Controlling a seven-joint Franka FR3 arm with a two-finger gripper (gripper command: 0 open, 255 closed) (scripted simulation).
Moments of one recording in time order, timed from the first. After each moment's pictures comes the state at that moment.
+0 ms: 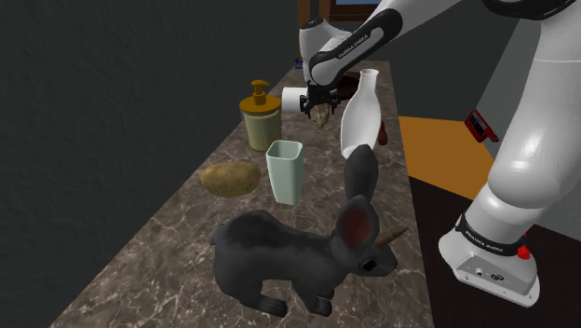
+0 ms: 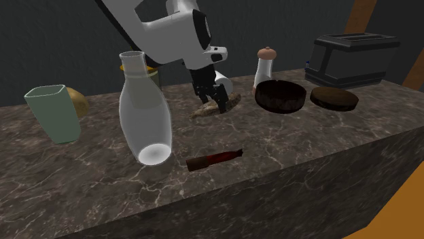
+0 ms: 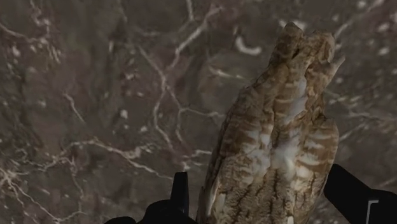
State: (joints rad) arm -0.27 0.21 0.13 -1.99 -0.38 2.25 0.91
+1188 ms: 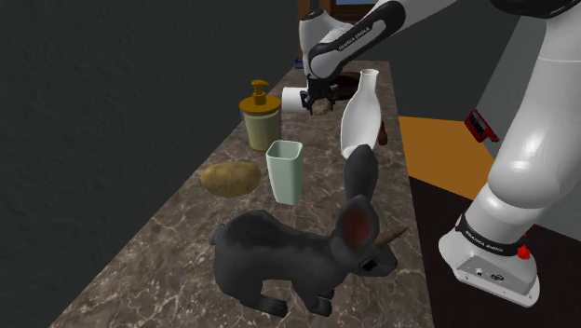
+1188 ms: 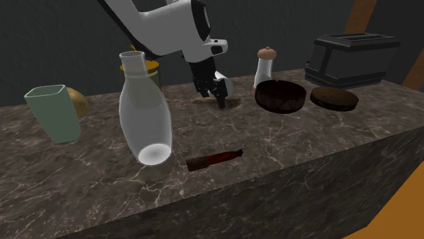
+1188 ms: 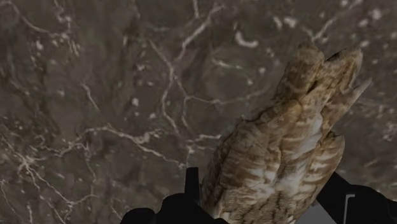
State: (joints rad) arm -0.27 0.19 0.13 -1.97 -0.37 2.20 0.89
